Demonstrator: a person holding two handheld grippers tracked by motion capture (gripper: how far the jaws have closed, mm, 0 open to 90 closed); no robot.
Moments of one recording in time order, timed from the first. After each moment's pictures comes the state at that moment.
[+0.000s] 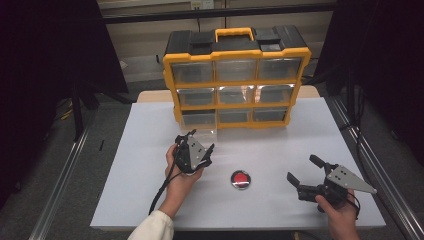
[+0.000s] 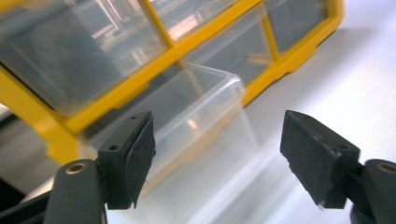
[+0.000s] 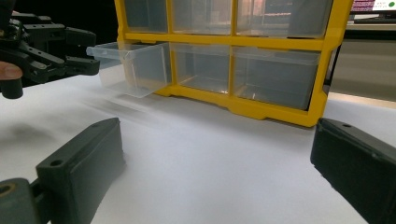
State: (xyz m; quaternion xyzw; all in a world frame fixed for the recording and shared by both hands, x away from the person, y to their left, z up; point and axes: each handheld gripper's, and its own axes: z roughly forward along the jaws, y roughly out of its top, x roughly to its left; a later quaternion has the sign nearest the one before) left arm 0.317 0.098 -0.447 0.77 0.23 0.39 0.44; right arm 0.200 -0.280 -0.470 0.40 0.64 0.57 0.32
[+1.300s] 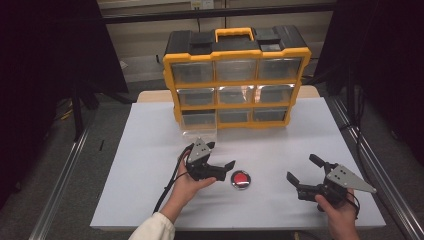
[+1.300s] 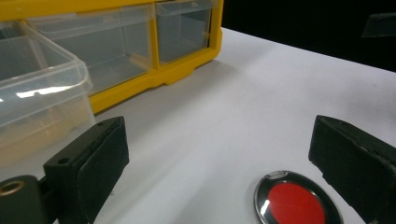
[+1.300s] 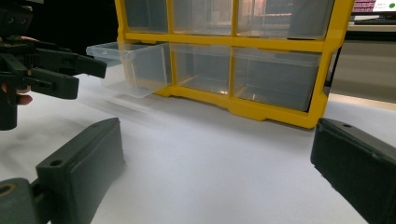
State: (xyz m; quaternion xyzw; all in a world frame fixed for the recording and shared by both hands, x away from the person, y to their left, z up) left arm 0.314 0.077 -0.459 0.78 0.26 0.15 0.55; right arm 0.201 -0.280 -0.468 0.40 0.64 0.57 0.32
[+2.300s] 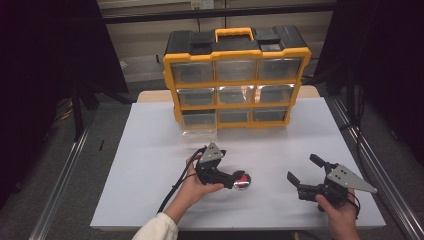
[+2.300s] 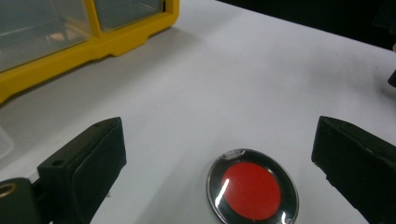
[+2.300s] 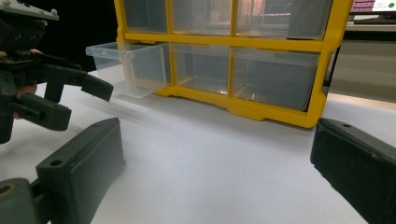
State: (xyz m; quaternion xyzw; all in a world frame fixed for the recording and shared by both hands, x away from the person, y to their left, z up) left arm 0.310 0.053 -0.468 0.83 0.22 0.07 0.51; right arm 0.201 -0.280 -0.468 0.40 0.64 0.57 0.32
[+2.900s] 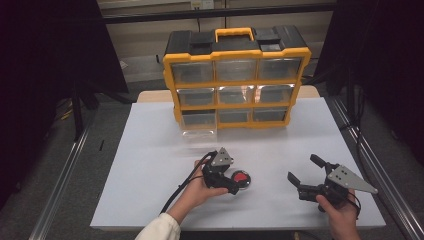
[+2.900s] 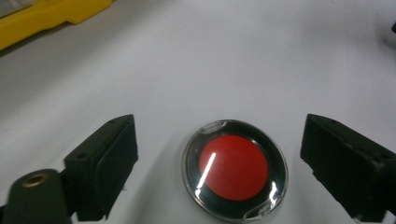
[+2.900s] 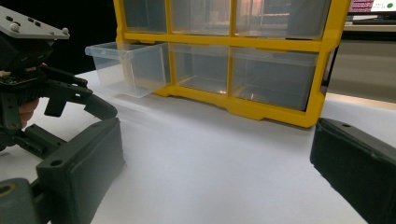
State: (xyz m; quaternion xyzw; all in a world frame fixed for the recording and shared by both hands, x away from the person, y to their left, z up) left arm 0.305 0.036 -0.477 0.87 0.19 0.05 0.46; right arm 0.200 -0.281 -0.468 0.40 0.64 0.57 0.32
